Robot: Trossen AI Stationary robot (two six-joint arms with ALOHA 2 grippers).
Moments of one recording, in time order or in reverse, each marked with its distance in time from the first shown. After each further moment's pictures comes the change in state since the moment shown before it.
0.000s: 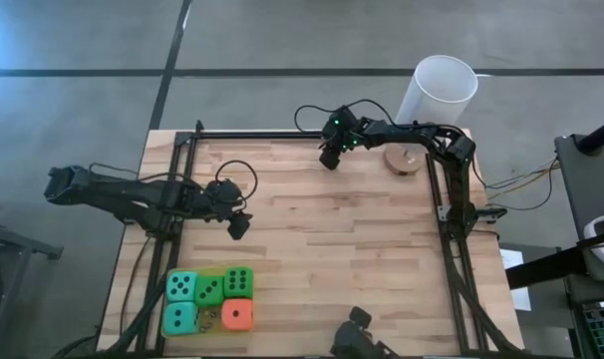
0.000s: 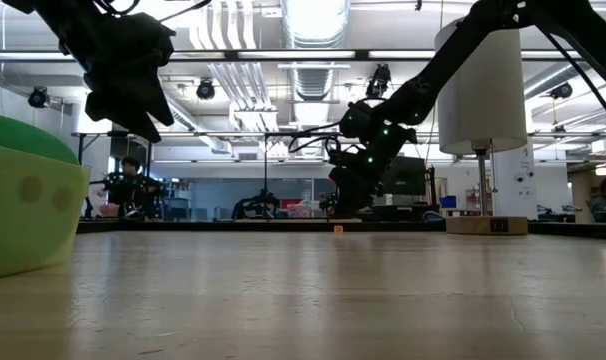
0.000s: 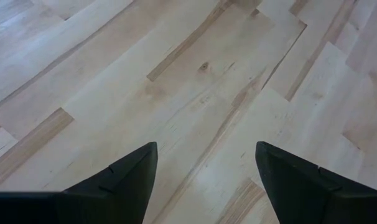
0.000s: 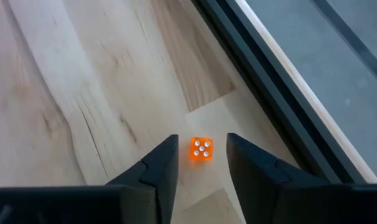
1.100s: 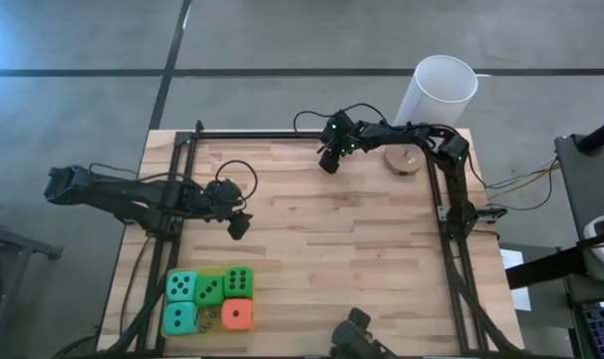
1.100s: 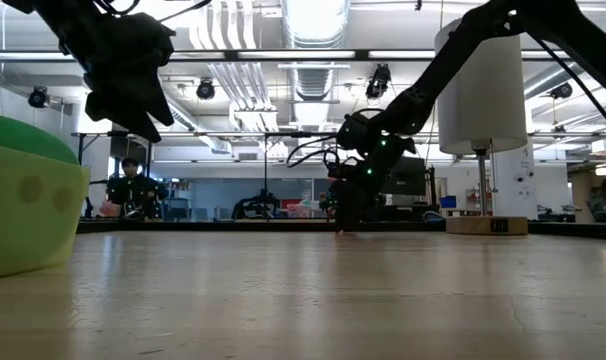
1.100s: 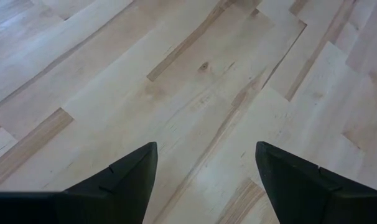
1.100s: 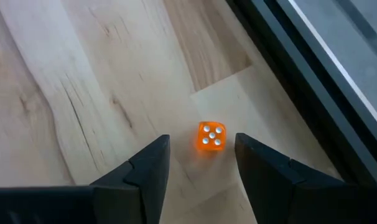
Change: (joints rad) left arm 0.000 0.000 0.000 0.000 0.000 0.001; right arm 0.006 0.056 0.004 -0.003 0.006 -0.004
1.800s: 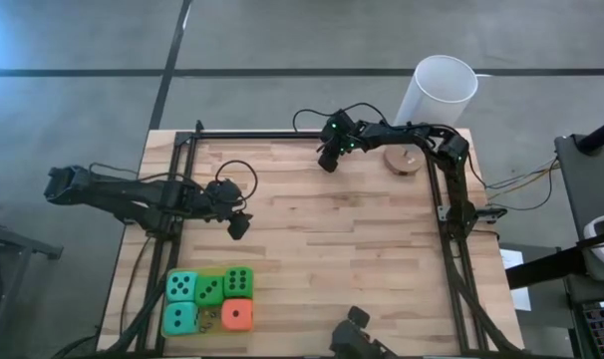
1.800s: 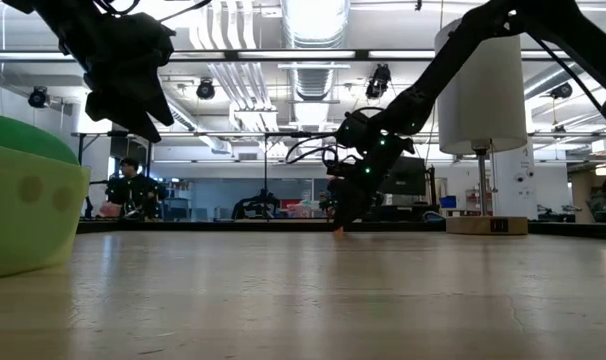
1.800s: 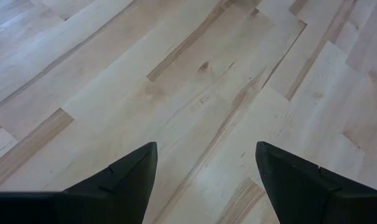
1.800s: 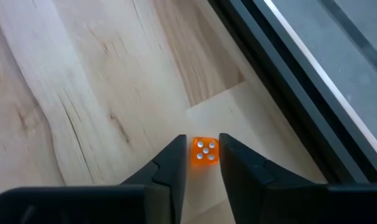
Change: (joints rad) left arm 0.000 0.000 0.000 0.000 0.000 0.003; right arm 0.000 0.000 0.001 0.037 0.006 0.003
